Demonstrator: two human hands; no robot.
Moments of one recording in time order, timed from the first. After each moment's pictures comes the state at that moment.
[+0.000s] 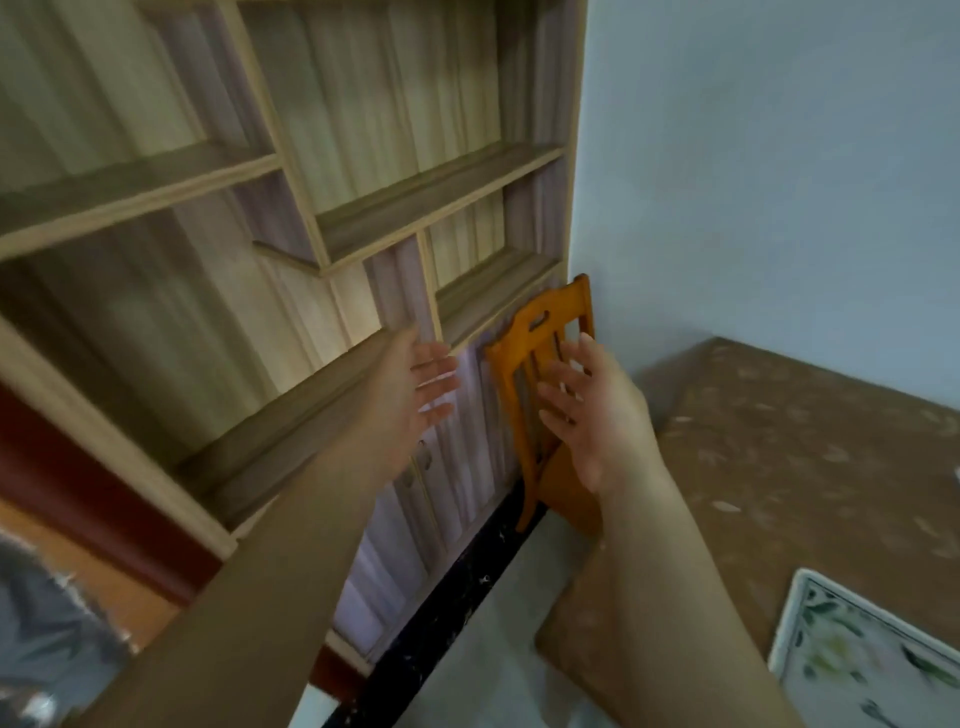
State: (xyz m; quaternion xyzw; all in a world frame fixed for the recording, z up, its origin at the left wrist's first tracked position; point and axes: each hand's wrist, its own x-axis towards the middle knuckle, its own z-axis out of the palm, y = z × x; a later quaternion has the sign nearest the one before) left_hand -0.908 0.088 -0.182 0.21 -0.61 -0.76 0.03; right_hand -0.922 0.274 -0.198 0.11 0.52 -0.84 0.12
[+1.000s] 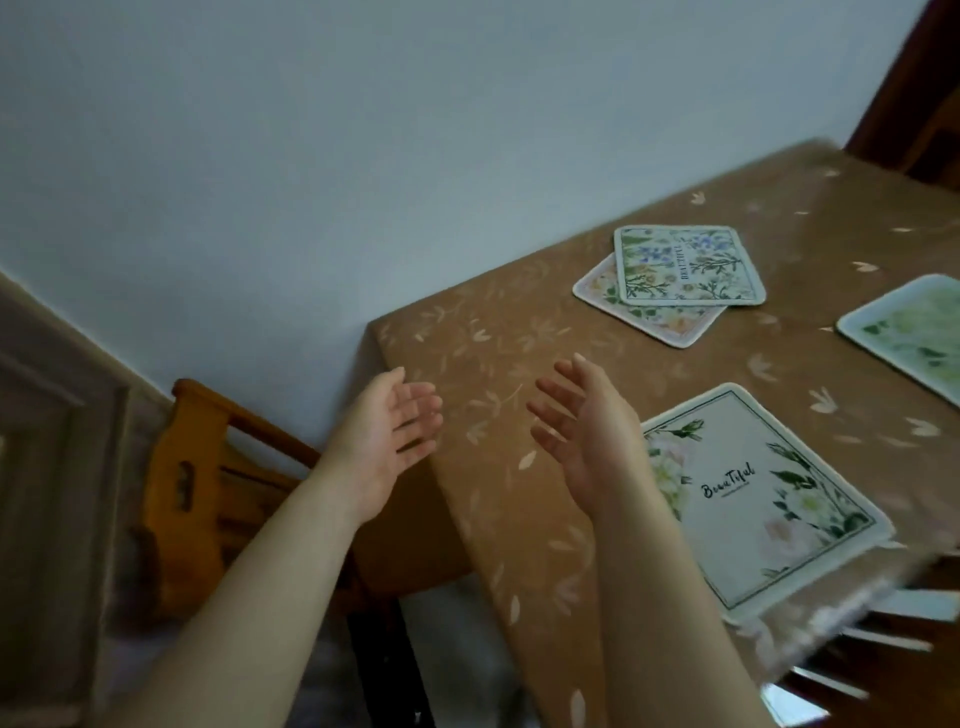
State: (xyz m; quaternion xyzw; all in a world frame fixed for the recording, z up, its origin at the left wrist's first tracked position) left_hand -1.175 0.300 -0.274 -0.05 -0.70 -0.59 -0.40; right_hand -1.014 0.416 -0.283 0.47 0.30 -0.77 -0.31
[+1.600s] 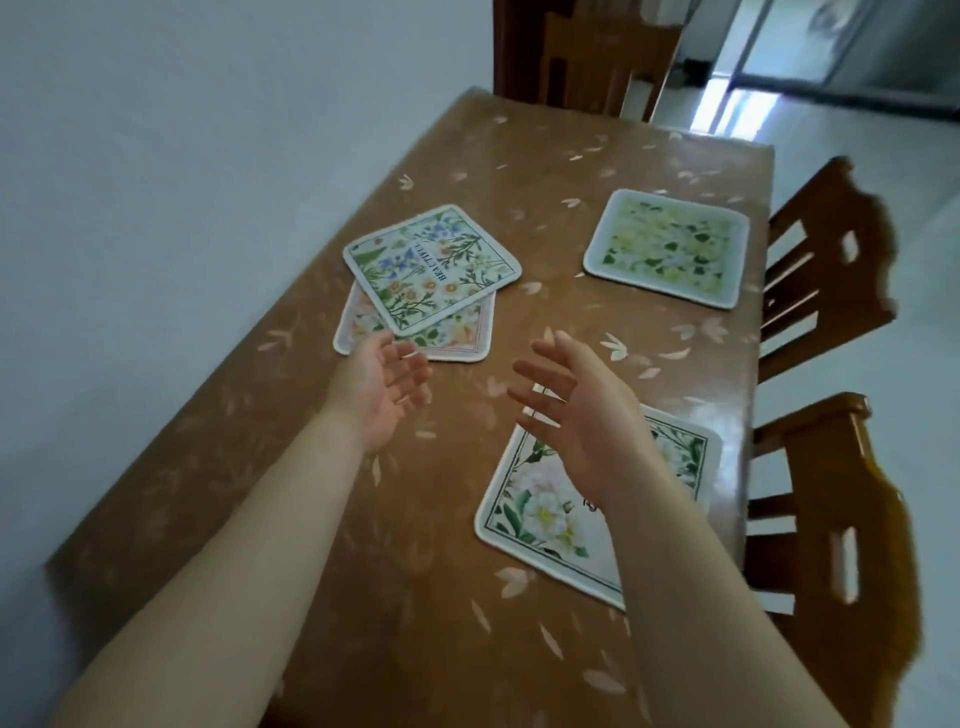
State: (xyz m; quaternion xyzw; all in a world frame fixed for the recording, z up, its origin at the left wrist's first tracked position) left_hand -1.167 0.678 -0.365 -0.18 -0.59 -0.43 -0.66; right_hand -0.963 0.600 -0.310 0.58 0.16 -0.63 -0.49
